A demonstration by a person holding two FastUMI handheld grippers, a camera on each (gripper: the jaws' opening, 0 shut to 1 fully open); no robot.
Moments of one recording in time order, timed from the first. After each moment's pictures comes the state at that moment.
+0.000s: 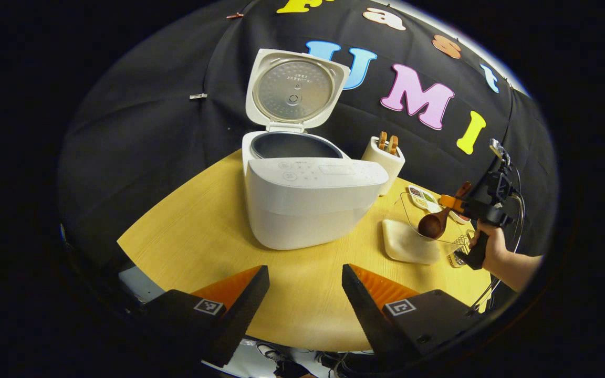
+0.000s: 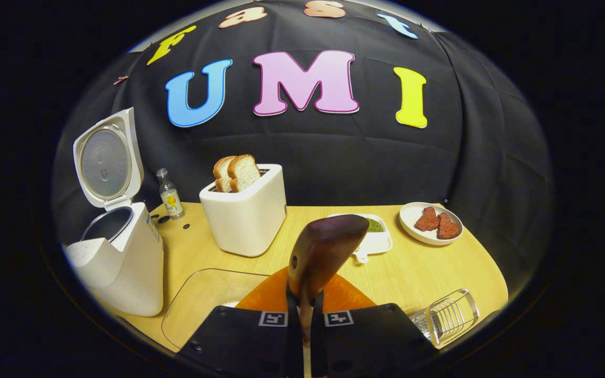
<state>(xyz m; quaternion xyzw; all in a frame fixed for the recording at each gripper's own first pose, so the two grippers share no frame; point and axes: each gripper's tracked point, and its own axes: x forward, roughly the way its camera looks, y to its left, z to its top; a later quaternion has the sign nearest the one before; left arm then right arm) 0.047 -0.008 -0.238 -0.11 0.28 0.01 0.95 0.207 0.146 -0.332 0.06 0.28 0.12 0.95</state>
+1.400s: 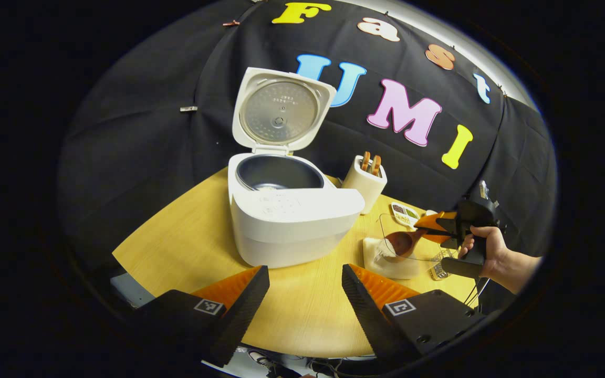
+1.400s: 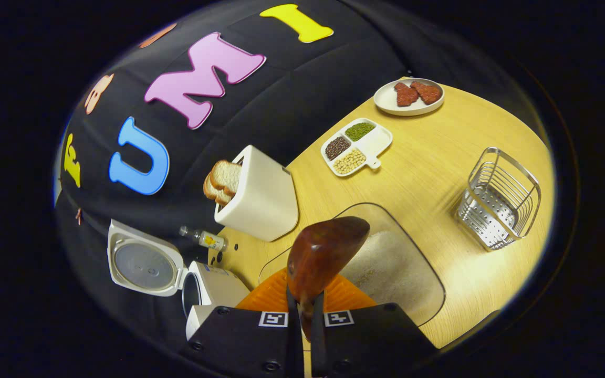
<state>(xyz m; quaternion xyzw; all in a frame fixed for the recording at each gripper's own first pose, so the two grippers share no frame) 0.044 -0.009 -0.186 -0.13 0.23 -0.01 0.97 0.175 0.148 -0.308 0.40 0.44 0.02 0.80</state>
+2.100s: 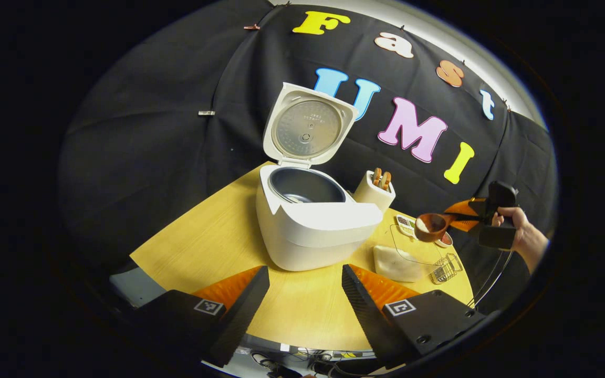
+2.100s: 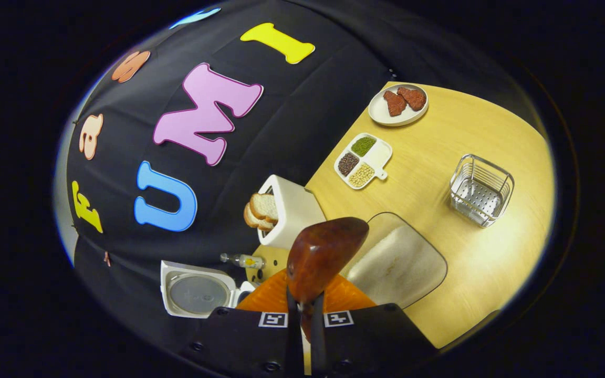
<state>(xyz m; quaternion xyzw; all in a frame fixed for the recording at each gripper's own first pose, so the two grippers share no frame) 0.012 0.052 -0.180 -0.14 0.21 -0.01 0.97 0.181 0.163 -0.194 0.49 0.42 0.02 0.76</state>
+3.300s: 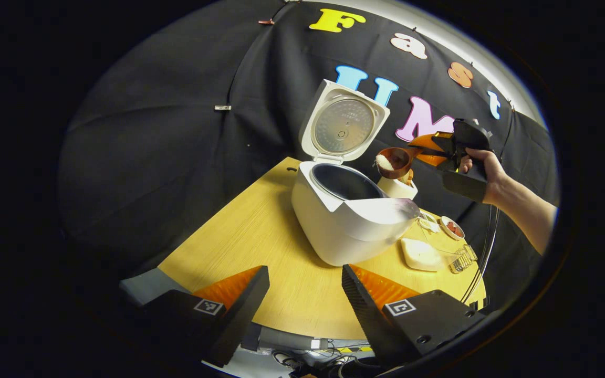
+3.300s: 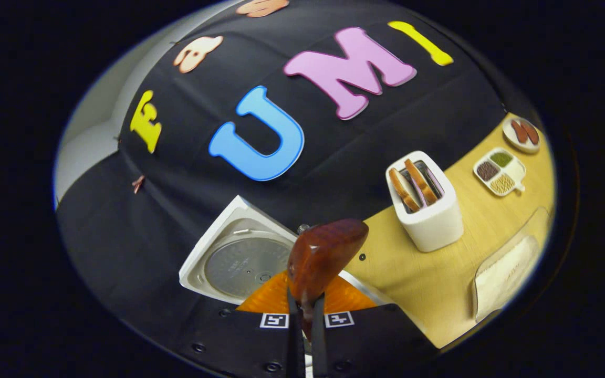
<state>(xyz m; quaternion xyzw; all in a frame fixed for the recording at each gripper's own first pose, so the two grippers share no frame) 0.001 0.148 -0.213 -0.15 0.23 0.01 0.96 0.218 0.423 -0.123 0.34 0.30 0.24 0.86</state>
